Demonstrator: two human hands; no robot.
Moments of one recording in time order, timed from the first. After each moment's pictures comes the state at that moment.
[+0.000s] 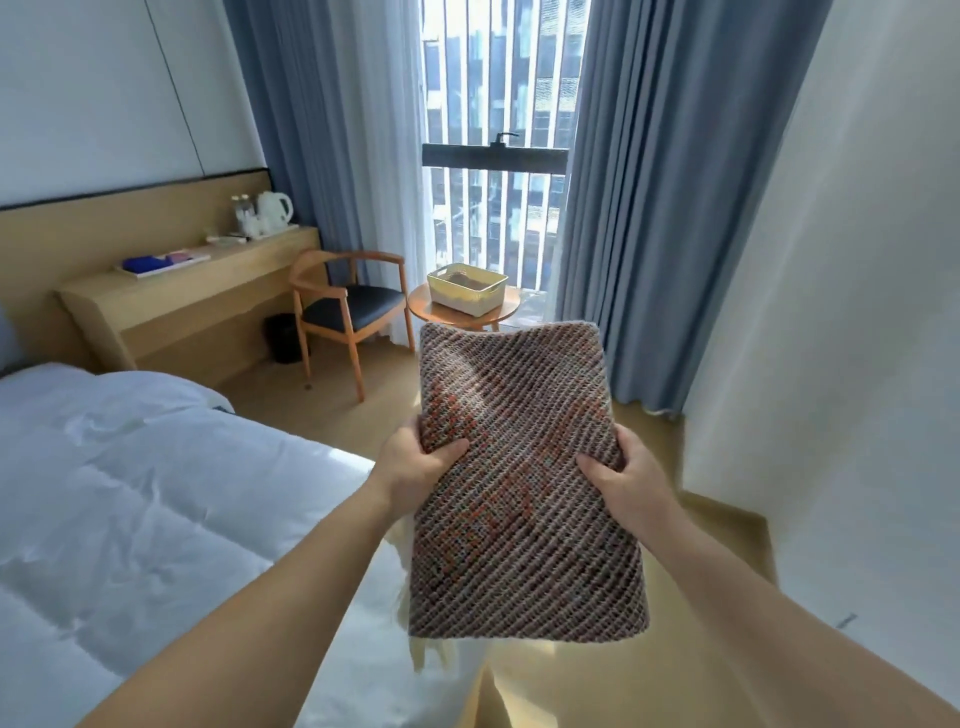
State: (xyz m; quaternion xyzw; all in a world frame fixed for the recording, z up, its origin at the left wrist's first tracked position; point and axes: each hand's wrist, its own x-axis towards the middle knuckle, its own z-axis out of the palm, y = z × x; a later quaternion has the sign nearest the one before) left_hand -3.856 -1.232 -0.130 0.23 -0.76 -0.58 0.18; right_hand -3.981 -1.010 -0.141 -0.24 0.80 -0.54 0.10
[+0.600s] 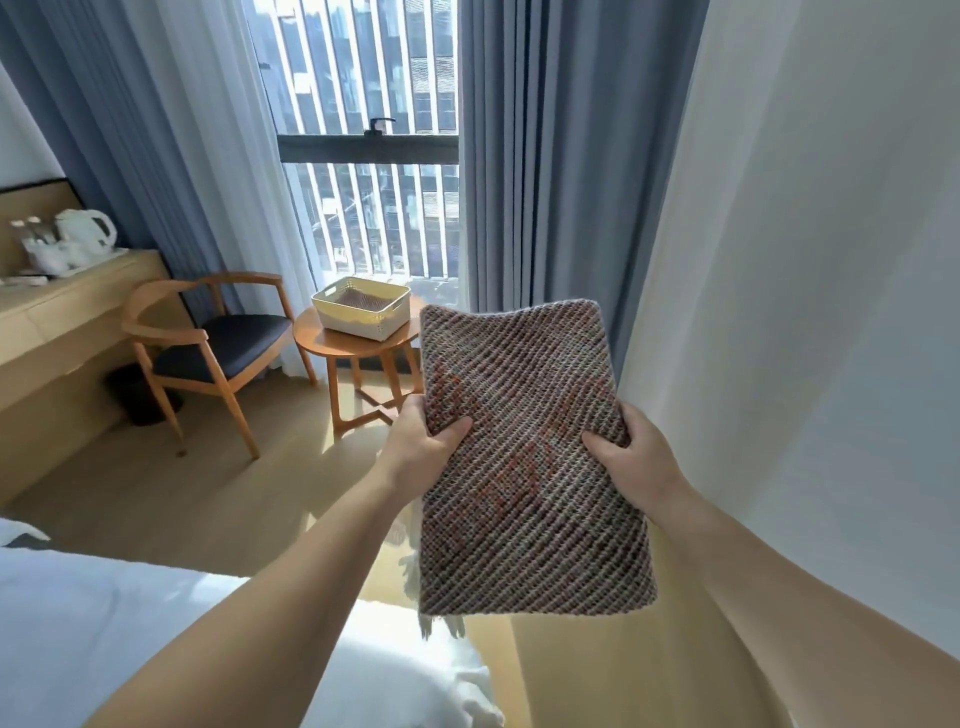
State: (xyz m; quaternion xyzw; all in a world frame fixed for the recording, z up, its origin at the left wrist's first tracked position) left_hand -4.166 -1.313 -0.137 0.14 -0.78 -0.59 0.13; right_hand -4.241 -1.072 -0.151 -0.14 0.83 -0.54 0.02
